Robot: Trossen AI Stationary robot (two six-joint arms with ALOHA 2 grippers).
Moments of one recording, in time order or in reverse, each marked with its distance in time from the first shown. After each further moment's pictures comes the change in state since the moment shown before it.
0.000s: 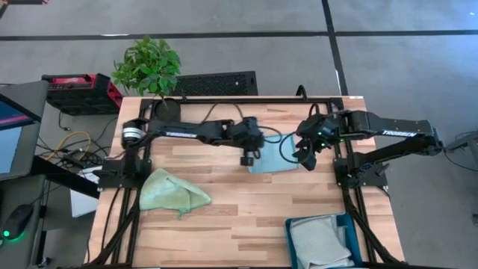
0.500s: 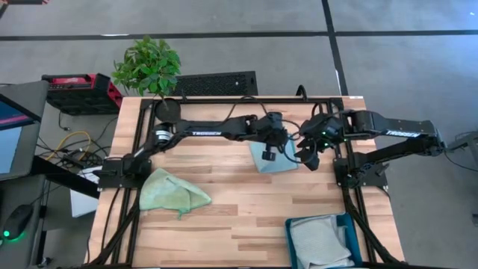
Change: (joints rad) left arm 0.011 0.346 0.507 -0.061 0.035 0.150; right arm 0.002 -0.035 0.000 -0.006 -0.003 -0.001
